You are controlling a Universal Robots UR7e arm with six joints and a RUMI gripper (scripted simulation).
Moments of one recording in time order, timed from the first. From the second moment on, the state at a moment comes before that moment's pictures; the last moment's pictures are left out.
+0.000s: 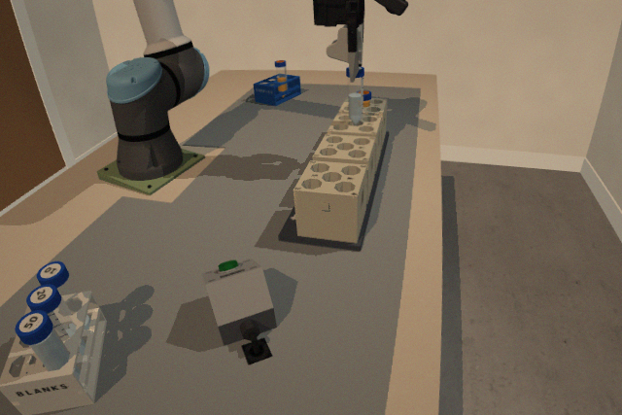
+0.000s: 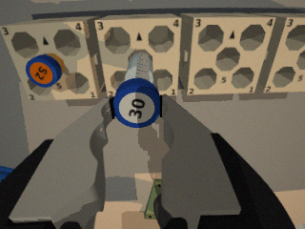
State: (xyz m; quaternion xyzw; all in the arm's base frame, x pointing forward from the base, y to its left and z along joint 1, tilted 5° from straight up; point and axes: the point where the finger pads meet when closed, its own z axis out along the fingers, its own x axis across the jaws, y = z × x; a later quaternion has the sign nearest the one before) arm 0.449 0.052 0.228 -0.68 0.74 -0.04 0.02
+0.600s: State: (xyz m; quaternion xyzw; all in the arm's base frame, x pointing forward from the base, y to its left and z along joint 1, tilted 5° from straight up) arm 0.451 0.051 0.207 -0.68 0.74 -0.04 0.02
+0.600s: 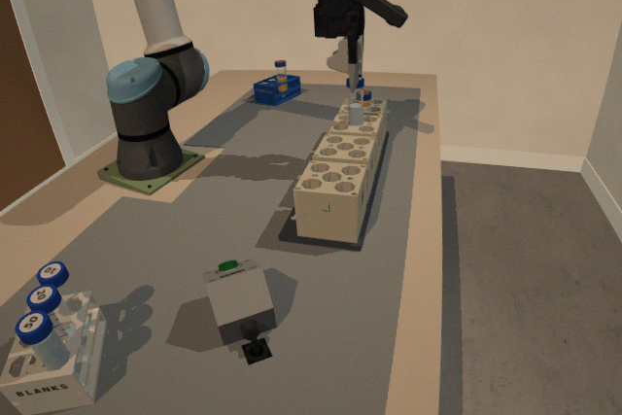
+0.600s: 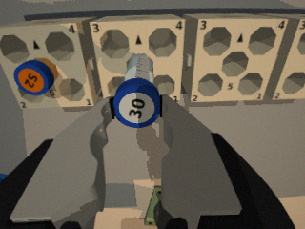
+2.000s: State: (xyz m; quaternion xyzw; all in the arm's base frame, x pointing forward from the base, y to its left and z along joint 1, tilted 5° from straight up) arm 0.455 0.050 0.157 -0.68 0.74 -0.04 0.02
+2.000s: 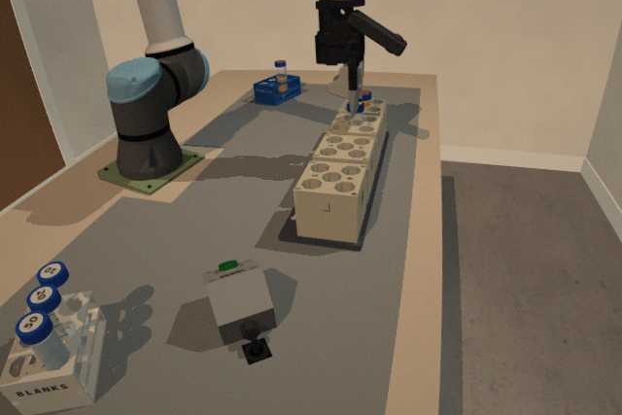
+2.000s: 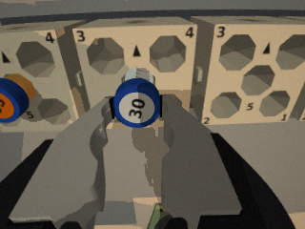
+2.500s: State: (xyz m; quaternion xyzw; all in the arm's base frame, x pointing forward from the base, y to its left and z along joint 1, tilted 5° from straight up) arm 0.456 0.050 0.147 -0.68 0.74 -0.04 0.02
